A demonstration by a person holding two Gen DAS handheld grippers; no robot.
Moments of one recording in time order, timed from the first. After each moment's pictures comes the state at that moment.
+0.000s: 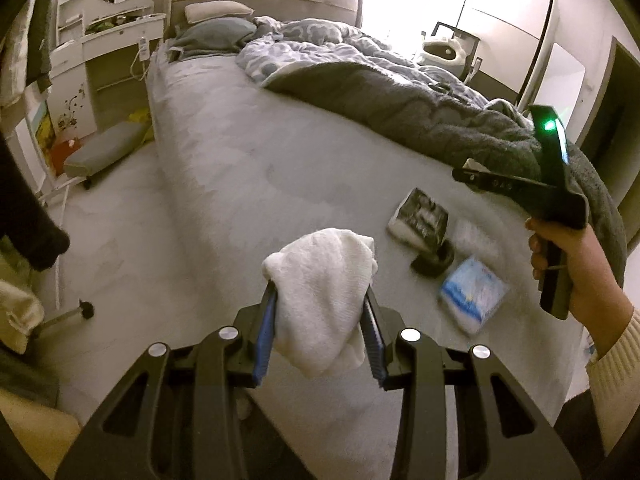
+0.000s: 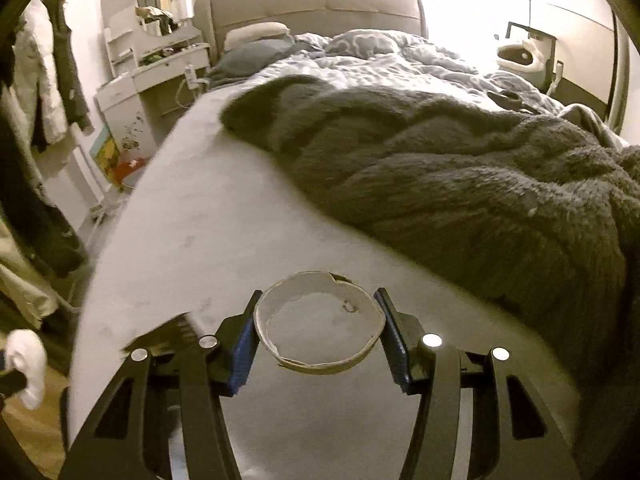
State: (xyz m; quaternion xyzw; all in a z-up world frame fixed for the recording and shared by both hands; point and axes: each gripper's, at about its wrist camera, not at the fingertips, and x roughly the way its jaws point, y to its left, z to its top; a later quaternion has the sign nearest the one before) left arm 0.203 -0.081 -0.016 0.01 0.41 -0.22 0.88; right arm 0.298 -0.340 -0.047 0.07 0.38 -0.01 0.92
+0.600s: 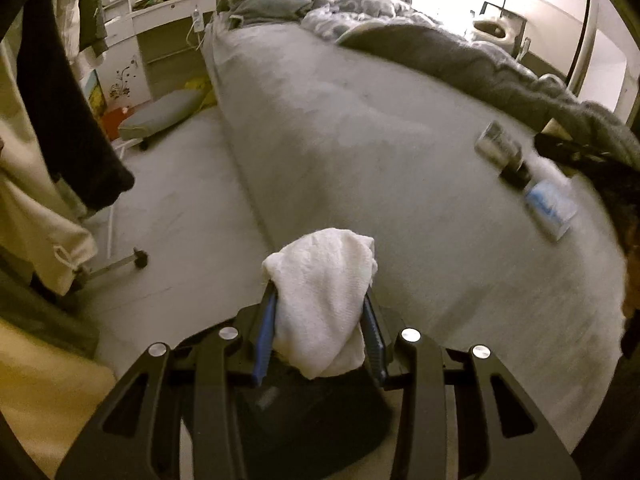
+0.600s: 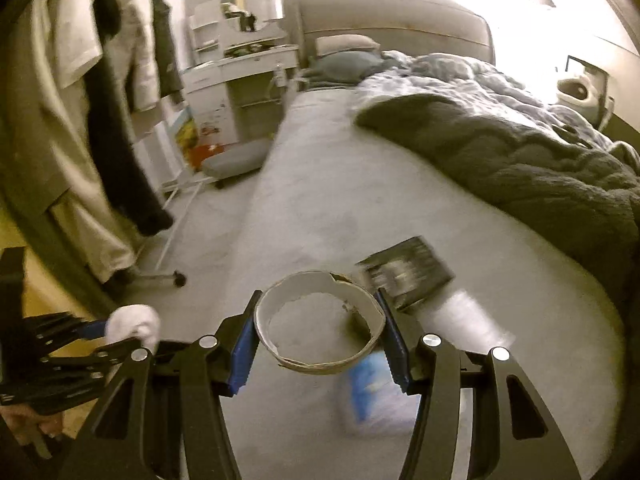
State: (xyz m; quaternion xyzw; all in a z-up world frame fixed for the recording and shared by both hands) left arm 0.164 -0.014 -0.061 0.04 0.46 -0.13 0.88; right arm 0.206 -0.197 -0.018 0.04 0.36 0.10 0.93
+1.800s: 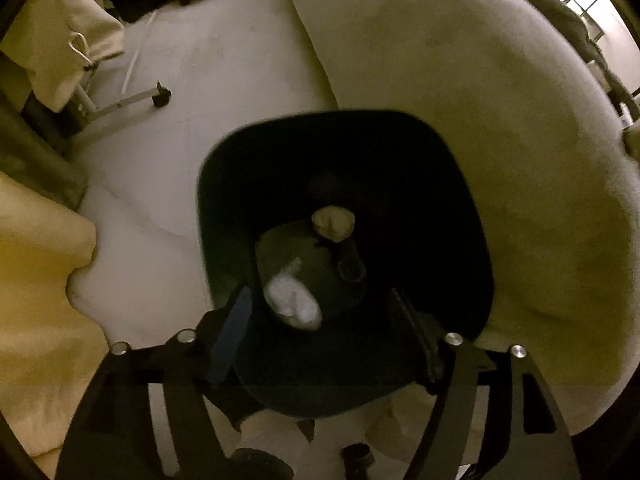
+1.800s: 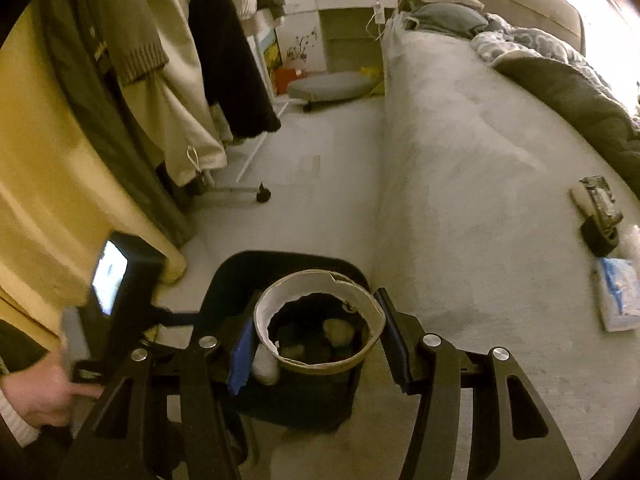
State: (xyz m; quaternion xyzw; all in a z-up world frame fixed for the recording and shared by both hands) left arm 0.111 0.093 -0.177 -0.05 0.61 -0.07 0.79; right arm 0.155 -0.039 -0.069 -0.02 0.45 0.22 0.87
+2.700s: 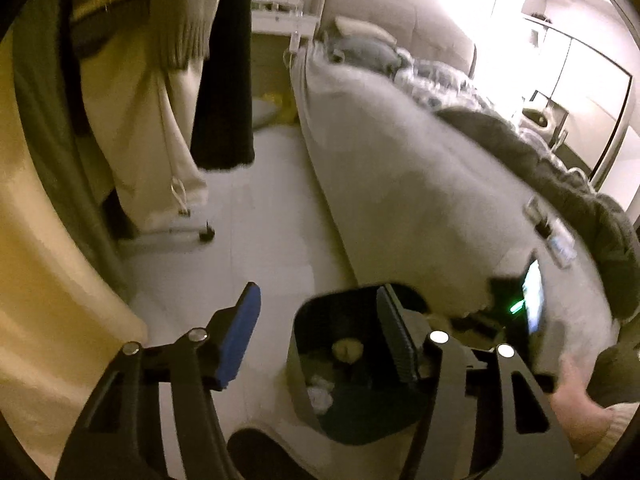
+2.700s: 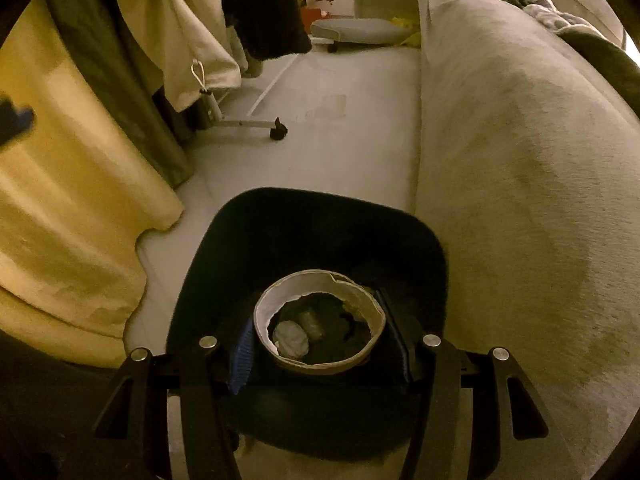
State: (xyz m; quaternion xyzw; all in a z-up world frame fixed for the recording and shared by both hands) left arm 0.073 0.172 -0.022 -0.08 0.38 -0.06 0.92; right arm 0.177 0.039 -0.153 -0.08 0.52 0.24 0.82
